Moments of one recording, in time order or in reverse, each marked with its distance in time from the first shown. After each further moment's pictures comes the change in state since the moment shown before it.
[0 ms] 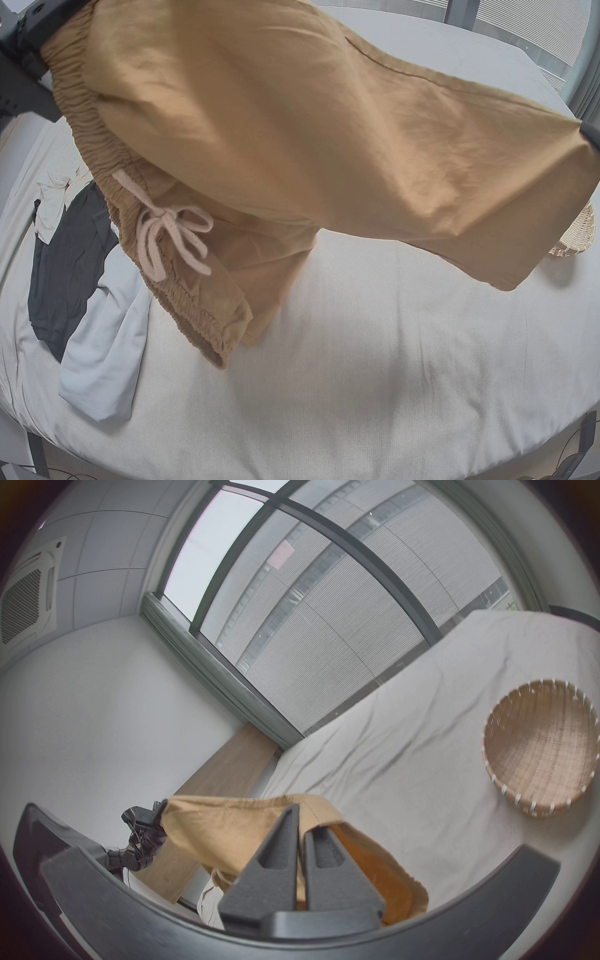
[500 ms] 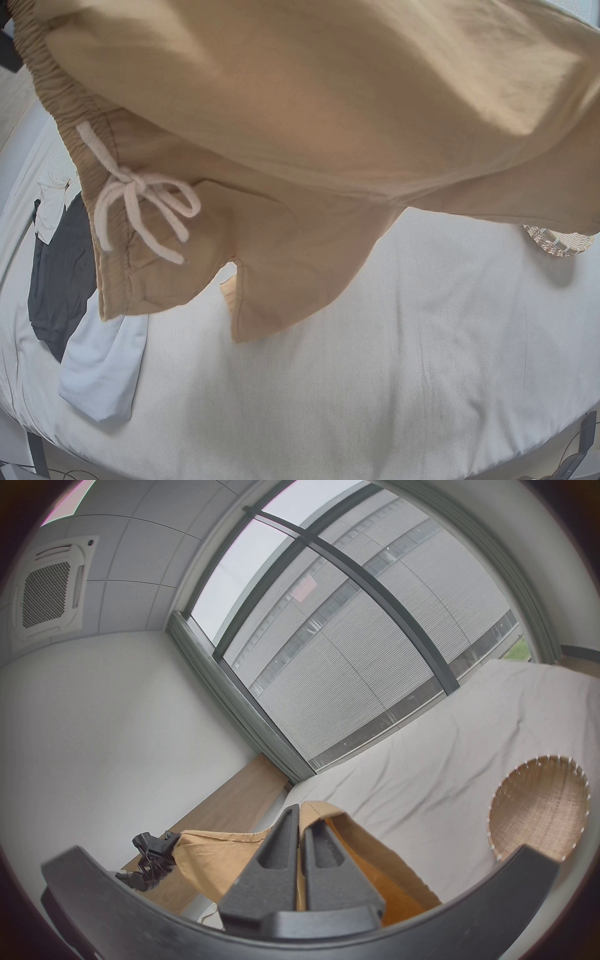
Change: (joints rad) left arm -0.026 -0.029 -0.162 0.126 0.000 -0.002; right arm -0.031 -0.020 -0.439 0.295 0.003 -0.029
